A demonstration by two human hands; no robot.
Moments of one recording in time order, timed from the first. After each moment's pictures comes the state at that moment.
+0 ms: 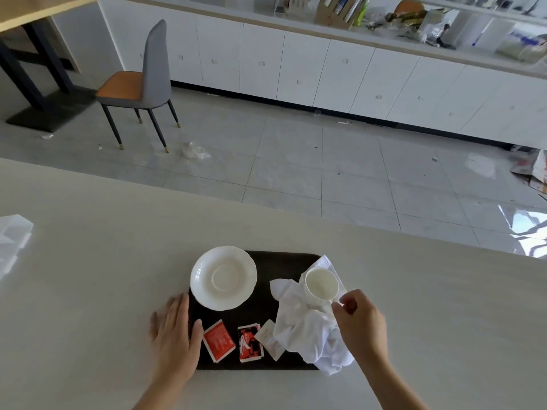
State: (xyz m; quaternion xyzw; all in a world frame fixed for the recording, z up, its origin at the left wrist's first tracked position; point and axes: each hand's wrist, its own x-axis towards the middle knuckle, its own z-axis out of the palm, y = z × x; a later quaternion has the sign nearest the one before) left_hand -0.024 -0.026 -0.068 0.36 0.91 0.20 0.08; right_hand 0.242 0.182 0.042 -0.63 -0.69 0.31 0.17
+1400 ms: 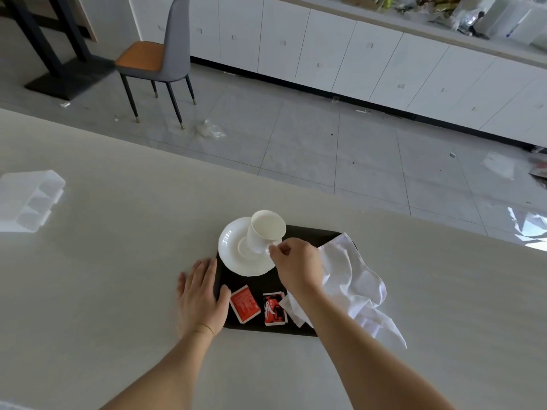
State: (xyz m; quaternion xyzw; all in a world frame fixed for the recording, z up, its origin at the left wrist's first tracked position) left_hand -0.028 -0.026 -0.073 0.35 0.91 0.21 0.06; right_hand 0.088 0.132 0.049 -0.50 -0.79 0.33 0.13
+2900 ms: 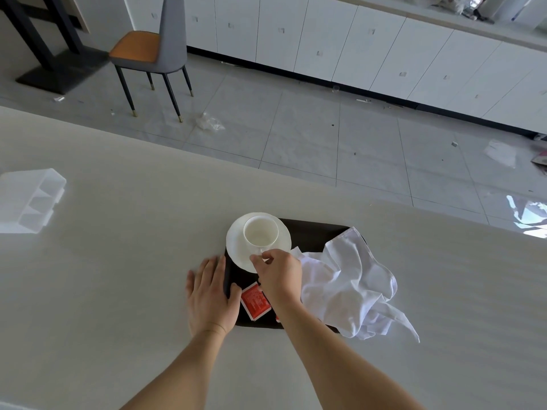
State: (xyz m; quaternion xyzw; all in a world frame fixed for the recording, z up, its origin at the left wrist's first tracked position) left_hand -0.029 -0.025 -0.070 0.34 0.91 0.22 0.07; right_hand 0.053 0.087 0.013 -0.55 -0.72 0.40 0.13
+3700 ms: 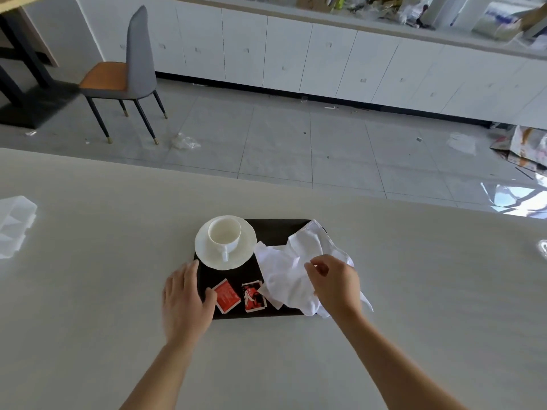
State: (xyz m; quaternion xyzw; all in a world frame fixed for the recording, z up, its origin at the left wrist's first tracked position) left_hand -0.003 -0.035 -0.036 0.38 0.88 0.27 0.02; right_hand 0.225 0.132 0.047 -0.57 -0.75 0.28 0.21
